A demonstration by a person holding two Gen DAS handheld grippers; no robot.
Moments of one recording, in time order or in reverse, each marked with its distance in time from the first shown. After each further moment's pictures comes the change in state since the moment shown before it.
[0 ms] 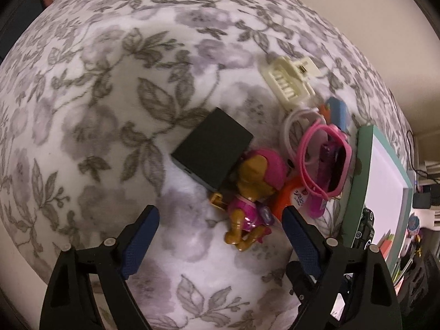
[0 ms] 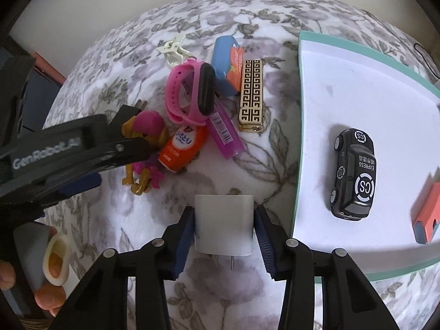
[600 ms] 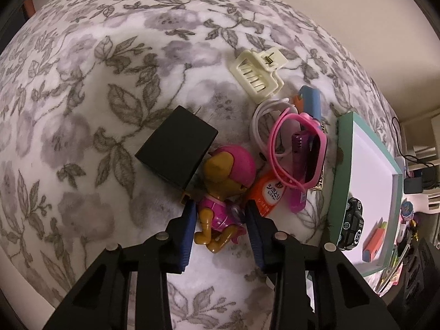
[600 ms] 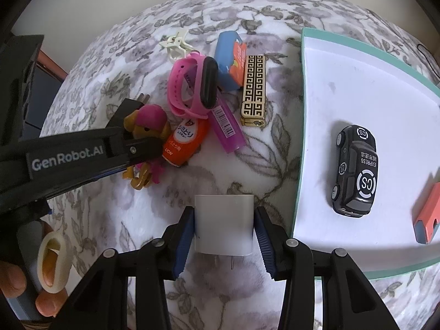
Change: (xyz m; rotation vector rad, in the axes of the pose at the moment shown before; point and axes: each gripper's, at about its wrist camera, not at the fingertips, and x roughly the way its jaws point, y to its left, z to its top) left arm 0.009 -0.044 -0.005 0.070 -0.011 -0.074; right arm 0.001 0.002 -0.001 -0.003 0.014 0.004
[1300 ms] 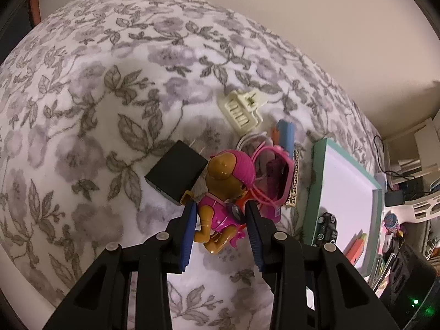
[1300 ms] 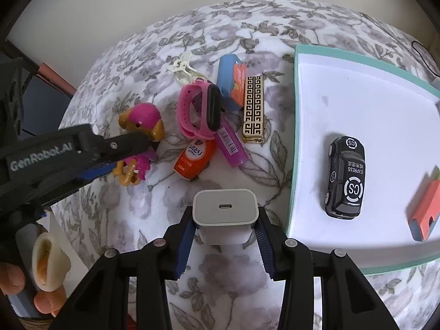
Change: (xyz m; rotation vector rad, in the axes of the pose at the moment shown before) left arm -0.058 0.031 0.002 -0.006 -0.120 -0.075; right arm -0.023 -0.001 0.003 0.039 -0.062 0.056
